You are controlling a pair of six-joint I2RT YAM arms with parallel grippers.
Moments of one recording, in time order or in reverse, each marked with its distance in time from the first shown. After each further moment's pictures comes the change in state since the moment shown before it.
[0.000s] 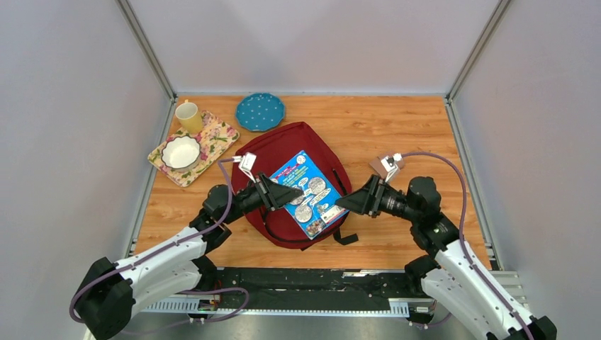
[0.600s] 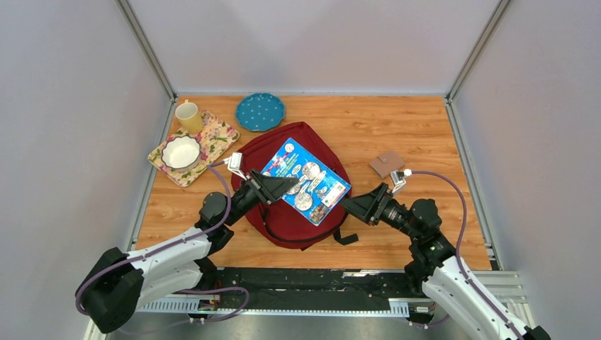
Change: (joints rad) left arm 0.000 0.042 -0.092 0.348 -0.151 -0.148; right arm 0.031 -0.225 -0.289 0.211 0.195 0.309
